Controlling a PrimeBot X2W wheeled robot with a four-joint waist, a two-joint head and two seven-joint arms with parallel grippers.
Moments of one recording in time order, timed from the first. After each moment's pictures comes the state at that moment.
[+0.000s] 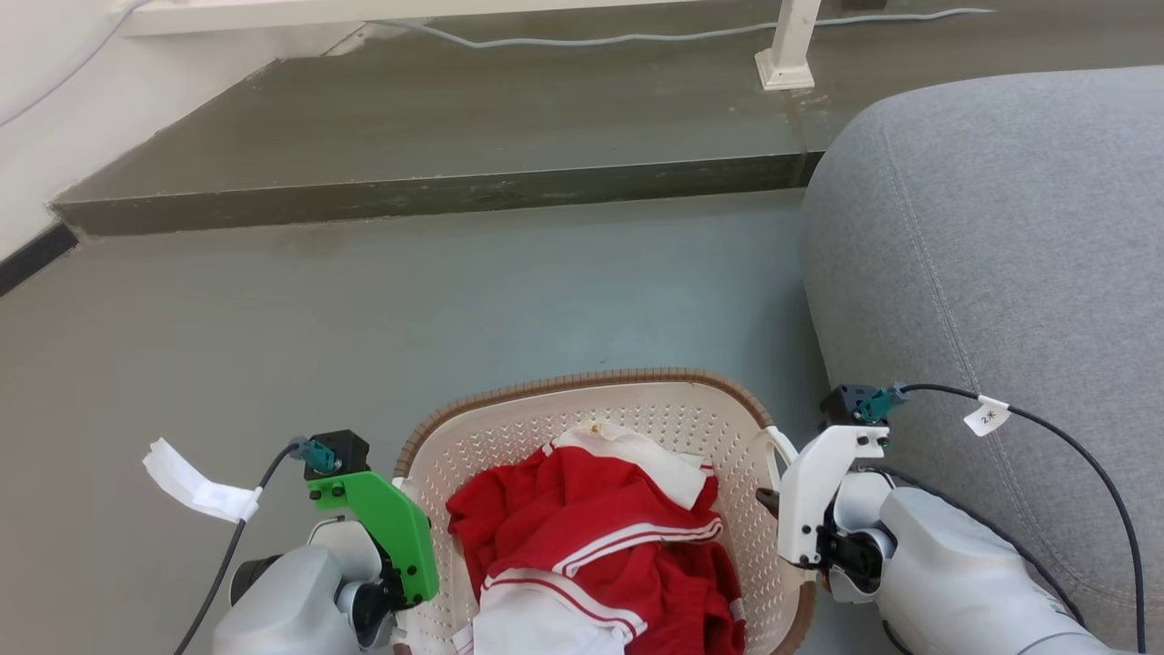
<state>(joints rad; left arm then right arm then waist) -0.56 0.01 -0.73 1.15 -0.92 -0.12 0.17 -0.57 -0.04 0.75 1.17 0.87 0.12 0.21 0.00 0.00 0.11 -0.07</state>
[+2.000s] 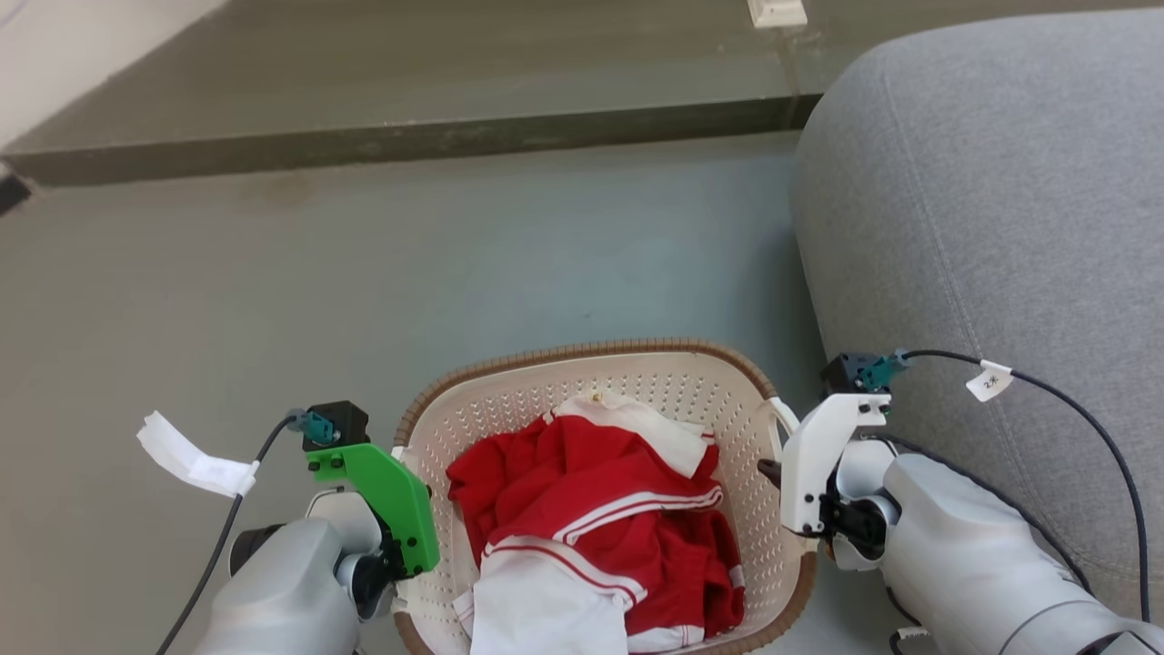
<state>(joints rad) -0.62 0.02 -0.79 1.16 -0.98 -0.12 0.16 -0.62 -0.06 0.82 1.17 0.93 0.12 0.24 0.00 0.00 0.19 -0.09</state>
